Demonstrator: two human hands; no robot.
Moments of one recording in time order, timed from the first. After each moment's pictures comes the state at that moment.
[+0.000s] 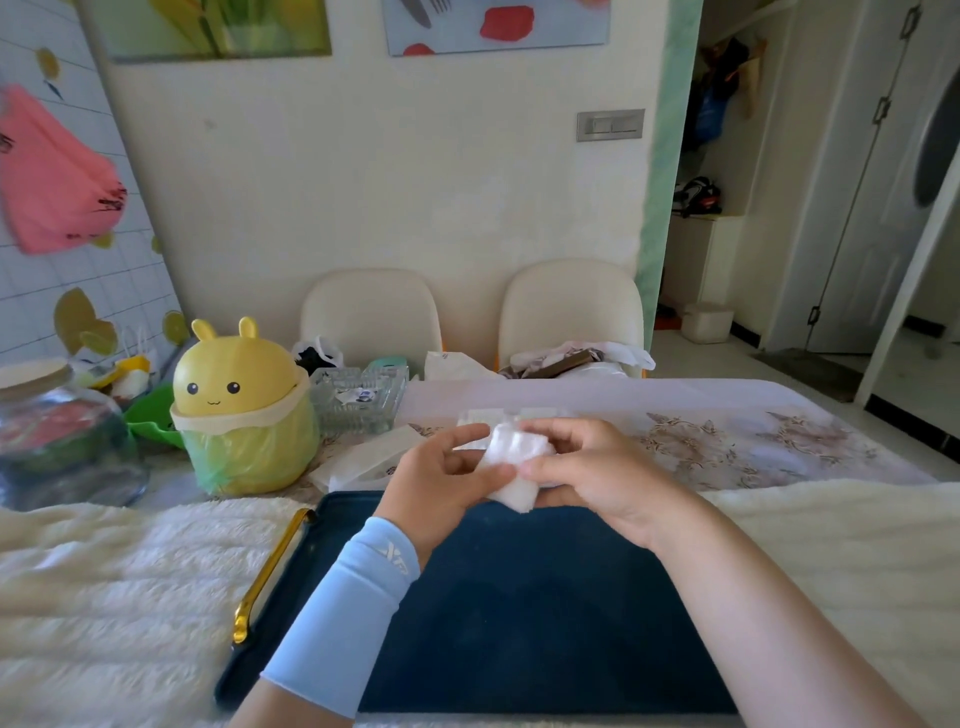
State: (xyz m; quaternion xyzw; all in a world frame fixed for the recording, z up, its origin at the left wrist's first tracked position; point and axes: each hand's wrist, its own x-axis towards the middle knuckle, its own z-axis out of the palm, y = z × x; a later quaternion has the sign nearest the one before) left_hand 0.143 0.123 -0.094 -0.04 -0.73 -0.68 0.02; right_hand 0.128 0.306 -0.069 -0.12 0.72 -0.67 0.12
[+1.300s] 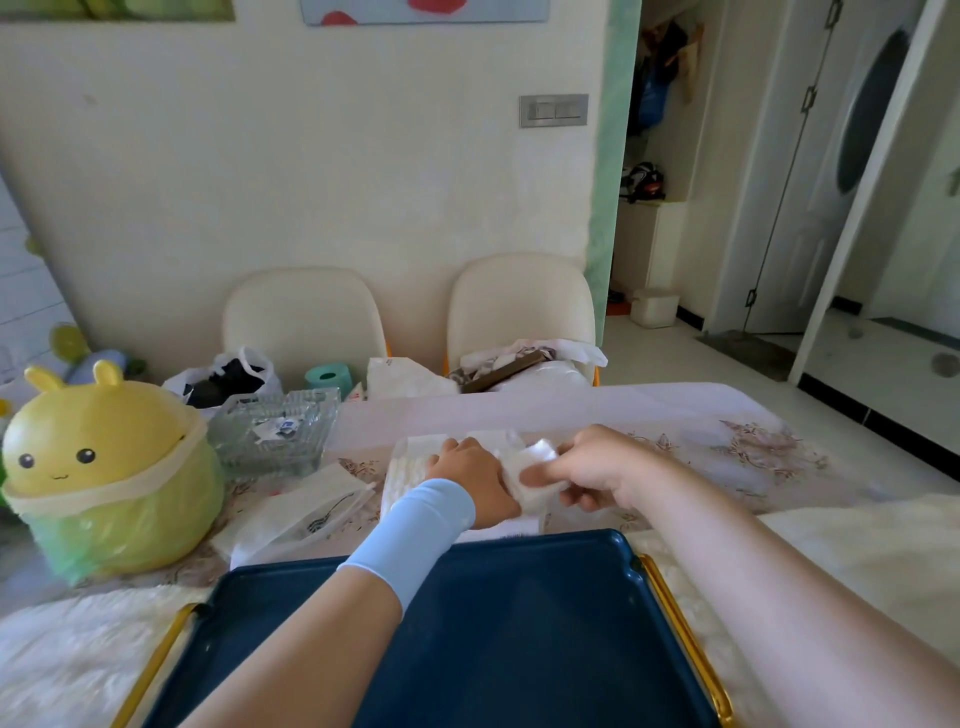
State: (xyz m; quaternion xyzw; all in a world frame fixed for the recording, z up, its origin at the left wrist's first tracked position) left_hand 0.019 0.202 -0.085 -0.08 -0.99 -0.11 -0.06; right_hand 0.016 0.366 -0.071 0.08 0.86 -0.47 0.16
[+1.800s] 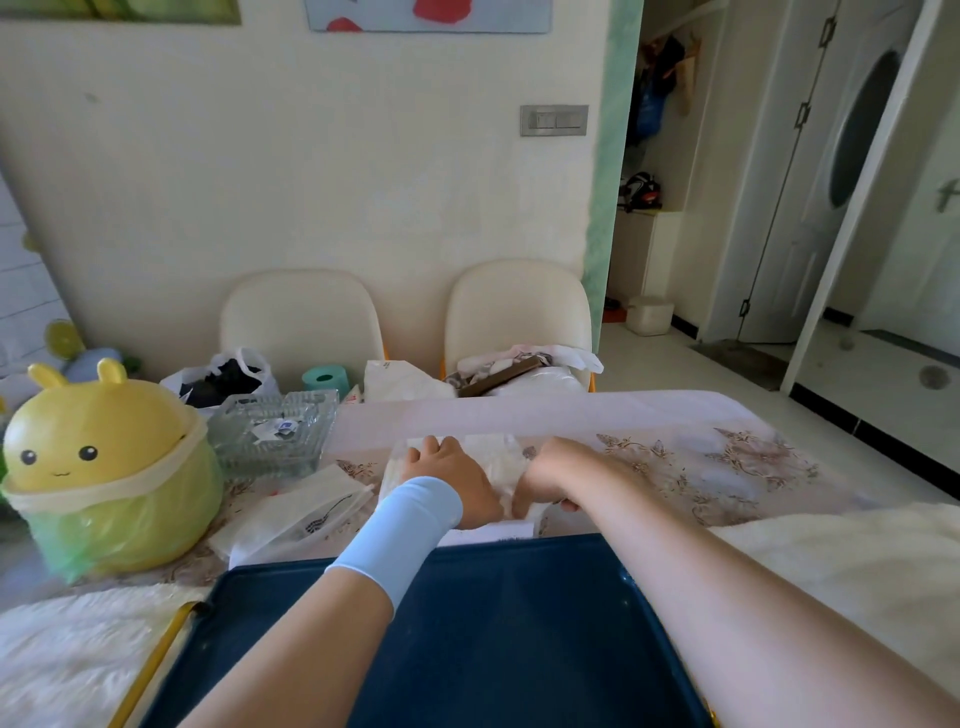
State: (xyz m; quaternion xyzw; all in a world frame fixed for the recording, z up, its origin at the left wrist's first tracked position) left_hand 0.024 0.190 -0.078 -0.06 -1.00 -0.01 -0.08; right_hand 0.010 0.327 -0.063 0.10 0.96 -0.17 0.18
